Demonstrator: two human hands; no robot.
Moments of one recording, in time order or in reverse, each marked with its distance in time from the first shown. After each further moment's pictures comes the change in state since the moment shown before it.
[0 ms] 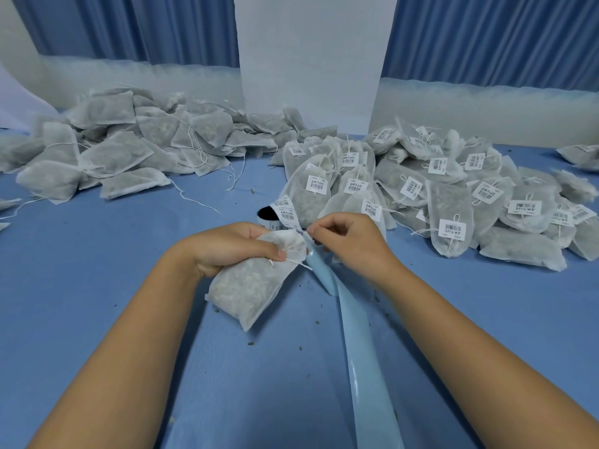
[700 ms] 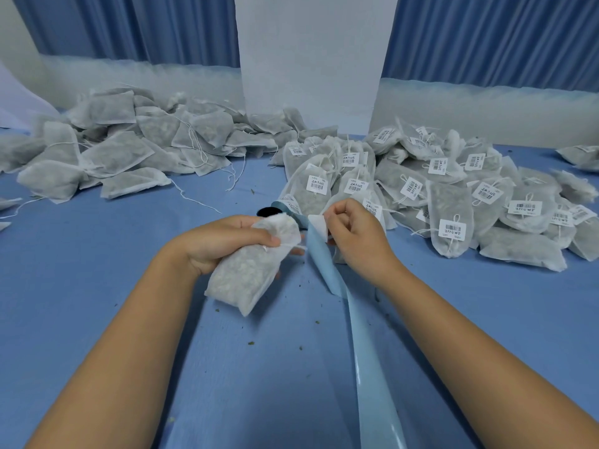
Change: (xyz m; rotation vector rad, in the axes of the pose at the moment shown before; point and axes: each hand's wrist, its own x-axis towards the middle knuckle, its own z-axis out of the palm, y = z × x) left_hand -0.001 -0.004 -0.007 -0.198 0.048 0.054; right_hand 0.002 0.004 -0.002 -0.108 0.105 -0.076
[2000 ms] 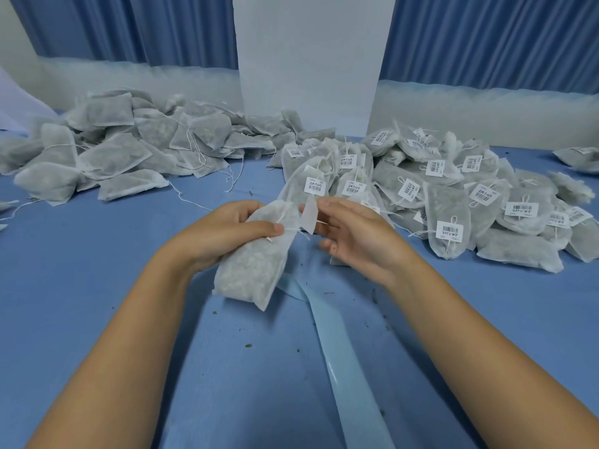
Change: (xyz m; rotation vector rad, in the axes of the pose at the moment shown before) left_hand -0.001 0.009 0.008 0.161 0.252 0.193; right_hand 0.001 -0.029 -0.013 0.802 -0.303 0.340
